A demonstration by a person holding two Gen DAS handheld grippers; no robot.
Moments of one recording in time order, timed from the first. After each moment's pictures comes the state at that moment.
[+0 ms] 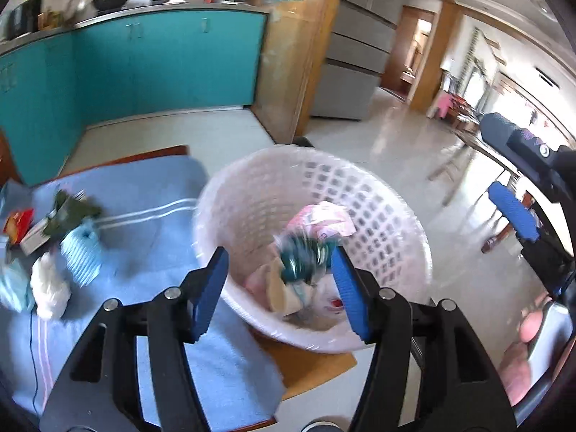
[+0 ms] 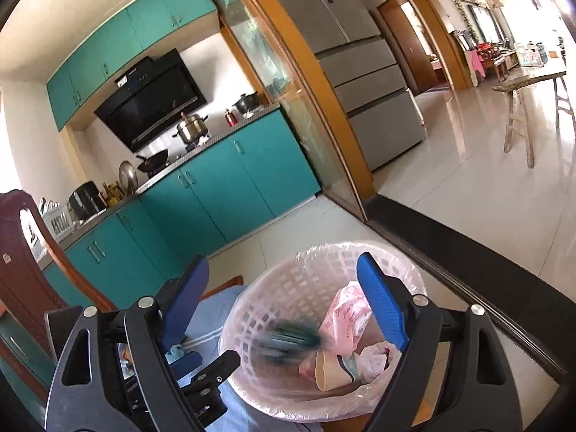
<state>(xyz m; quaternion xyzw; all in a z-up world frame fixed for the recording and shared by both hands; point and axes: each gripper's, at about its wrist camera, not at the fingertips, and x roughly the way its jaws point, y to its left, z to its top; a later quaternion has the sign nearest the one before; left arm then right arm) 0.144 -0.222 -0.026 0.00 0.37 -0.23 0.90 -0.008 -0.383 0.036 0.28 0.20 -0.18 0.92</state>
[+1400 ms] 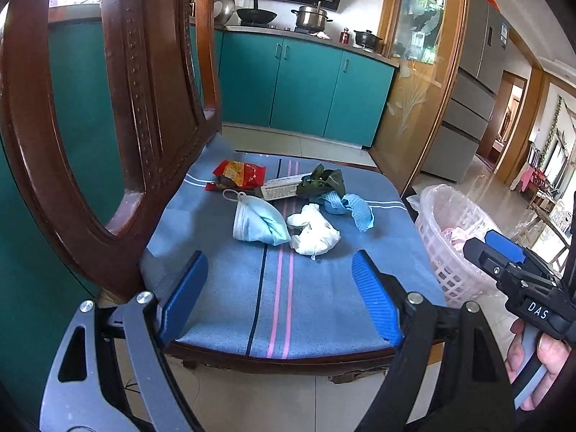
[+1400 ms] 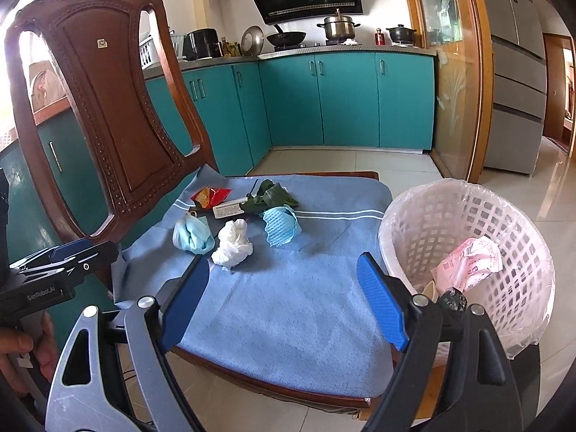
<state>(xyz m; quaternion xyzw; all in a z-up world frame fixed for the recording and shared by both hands) 0.053 0.043 -0.011 -0.07 0.32 -0.02 0.94 0.038 -0.191 0.009 0.09 0.36 0.07 0.93</state>
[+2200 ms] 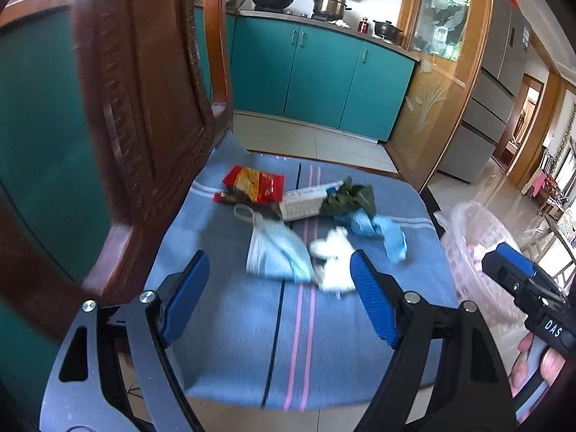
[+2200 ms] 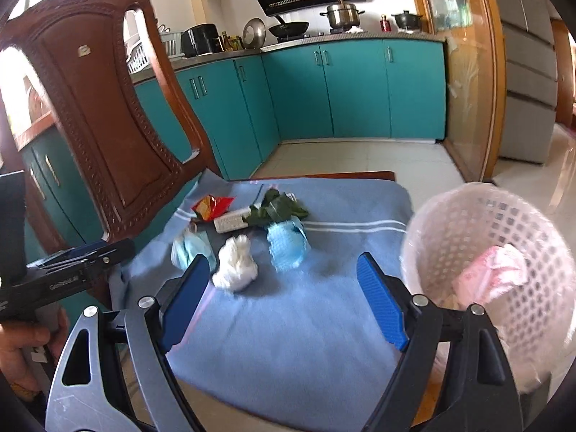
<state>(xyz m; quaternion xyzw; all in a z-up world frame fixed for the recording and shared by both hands) 0.136 0.060 -0.015 -0.08 0.36 0.00 0.93 0.098 -0.196 -0.004 0.12 0.37 0.09 0.92</state>
